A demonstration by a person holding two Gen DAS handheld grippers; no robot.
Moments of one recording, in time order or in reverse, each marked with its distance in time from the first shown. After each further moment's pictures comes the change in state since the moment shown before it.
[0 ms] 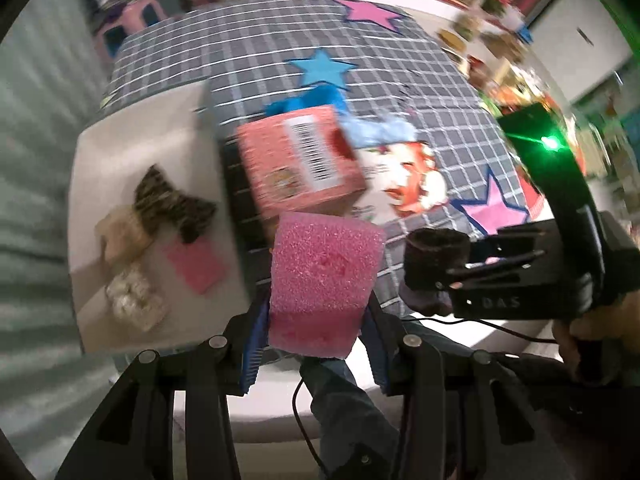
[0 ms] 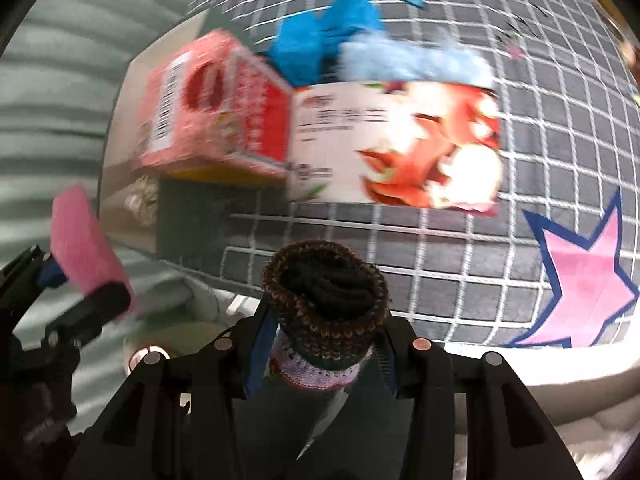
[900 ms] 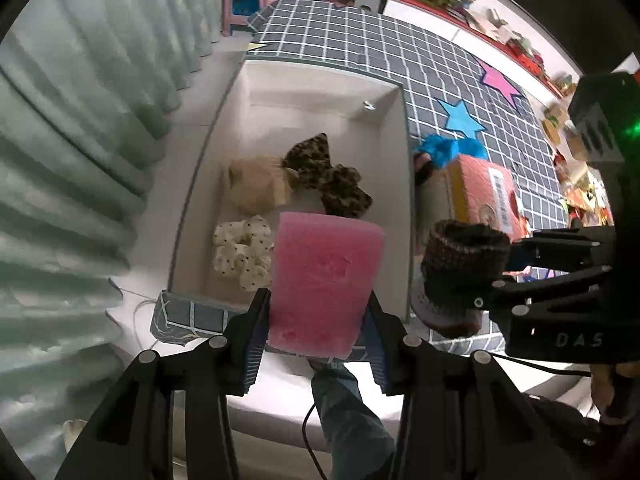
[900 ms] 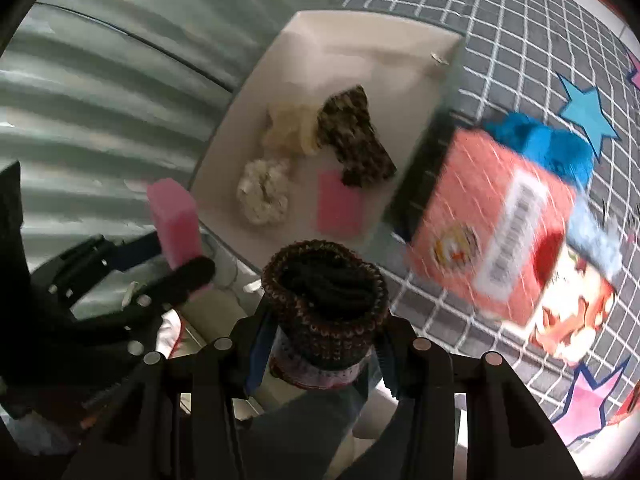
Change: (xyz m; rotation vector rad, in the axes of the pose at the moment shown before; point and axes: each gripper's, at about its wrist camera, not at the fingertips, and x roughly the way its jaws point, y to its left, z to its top) left arm -0.018 0.125 -0.037 -0.370 -0.070 0.103; right arm 0.013 0.164 0.050 -0.379 0.036 0.043
